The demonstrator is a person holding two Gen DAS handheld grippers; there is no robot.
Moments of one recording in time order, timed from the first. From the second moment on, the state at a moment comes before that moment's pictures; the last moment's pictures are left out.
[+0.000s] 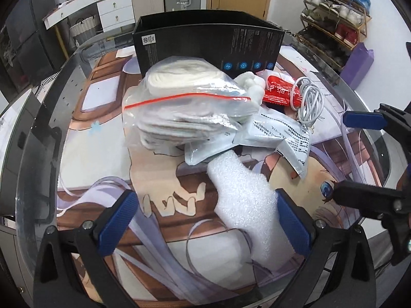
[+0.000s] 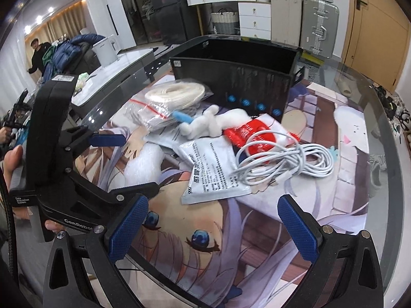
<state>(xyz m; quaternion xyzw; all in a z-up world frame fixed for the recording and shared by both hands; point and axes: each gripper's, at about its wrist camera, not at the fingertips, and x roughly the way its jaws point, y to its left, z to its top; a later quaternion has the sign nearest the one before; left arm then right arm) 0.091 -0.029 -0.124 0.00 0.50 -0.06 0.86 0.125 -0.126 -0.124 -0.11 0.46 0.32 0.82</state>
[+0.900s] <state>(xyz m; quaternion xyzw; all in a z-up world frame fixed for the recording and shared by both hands) 0.067 -0.013 -0.111 0.05 0.51 -0.11 0.85 0.138 -0.103 -0.134 -0.12 0.47 0.32 0.81</state>
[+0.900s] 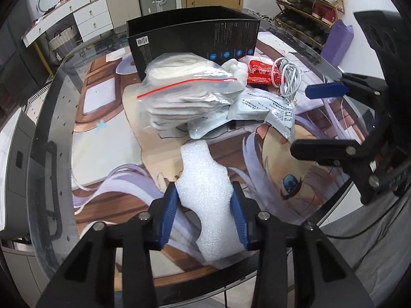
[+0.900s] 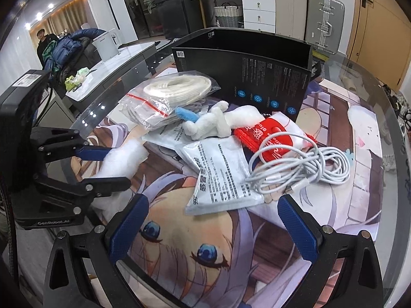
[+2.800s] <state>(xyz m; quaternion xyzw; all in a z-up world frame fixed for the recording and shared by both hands) 0.072 -0.012 -0.110 0.07 0.50 -0.08 0.86 0.116 -0.065 -0.143 -0.16 0.47 0.37 0.79</state>
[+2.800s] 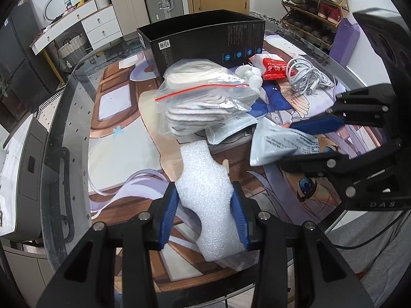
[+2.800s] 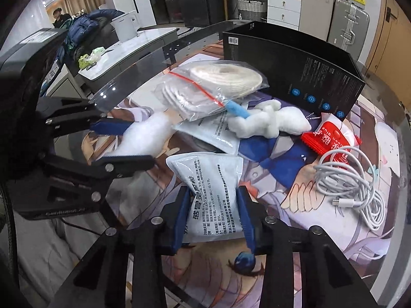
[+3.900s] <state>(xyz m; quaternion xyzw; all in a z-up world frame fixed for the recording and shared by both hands) 0.072 -0.024 -0.016 0.09 0.37 -0.10 0.92 0.108 -0.121 -0.025 -0.10 0.35 0.35 0.86</state>
